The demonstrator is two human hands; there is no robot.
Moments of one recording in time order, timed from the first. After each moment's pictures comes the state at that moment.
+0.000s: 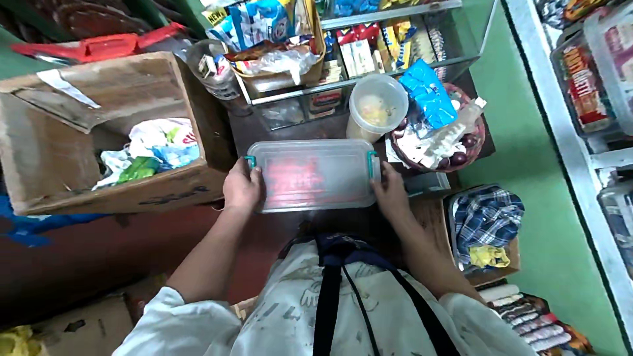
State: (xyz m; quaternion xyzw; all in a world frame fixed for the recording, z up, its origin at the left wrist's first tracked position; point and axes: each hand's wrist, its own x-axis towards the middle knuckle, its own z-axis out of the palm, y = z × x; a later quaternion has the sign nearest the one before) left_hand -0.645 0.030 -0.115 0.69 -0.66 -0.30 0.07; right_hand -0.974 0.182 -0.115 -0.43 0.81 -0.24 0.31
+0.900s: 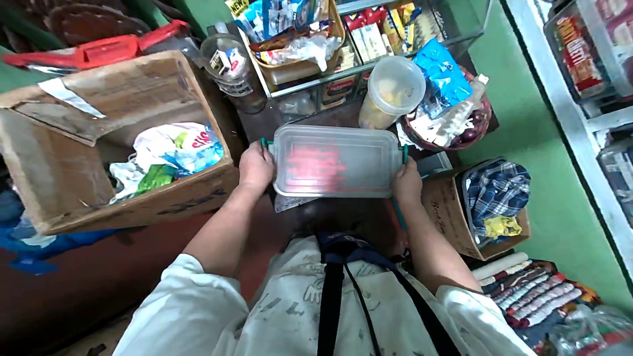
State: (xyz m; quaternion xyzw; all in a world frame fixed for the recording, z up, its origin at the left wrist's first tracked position) left_hand -0.626 -0.022 -0.122 0.62 -0.72 -0.32 0.04; right_hand -0.919 0.173 -0.126 -0.26 0.93 -0.15 0.21
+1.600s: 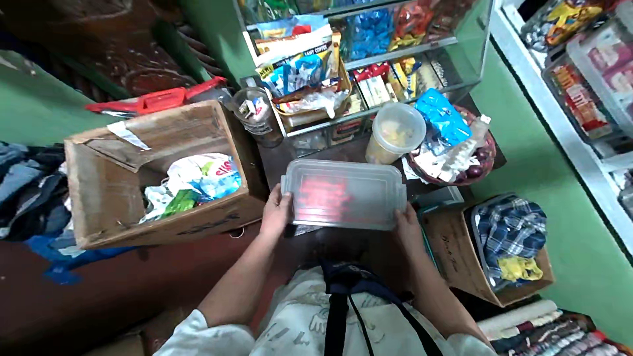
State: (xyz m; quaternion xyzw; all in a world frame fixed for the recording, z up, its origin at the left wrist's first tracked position) left_hand -0.623 0.029 -0.122 0.63 -0.53 -0.54 0.18; right_hand -0.913 0.211 -0.143 -0.20 0.81 -0.41 0.36
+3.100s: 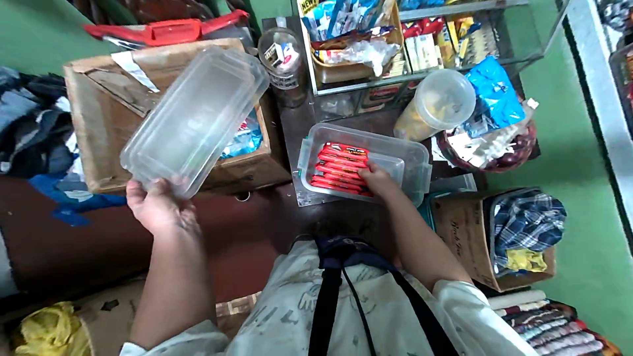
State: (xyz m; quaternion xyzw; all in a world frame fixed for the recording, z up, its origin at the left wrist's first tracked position) left_hand -0.422 0.013 -0.102 0.64 -0.19 -0.39 0.63; right_hand -0.834 0.090 -0.132 -0.32 0.78 -0.18 0.50
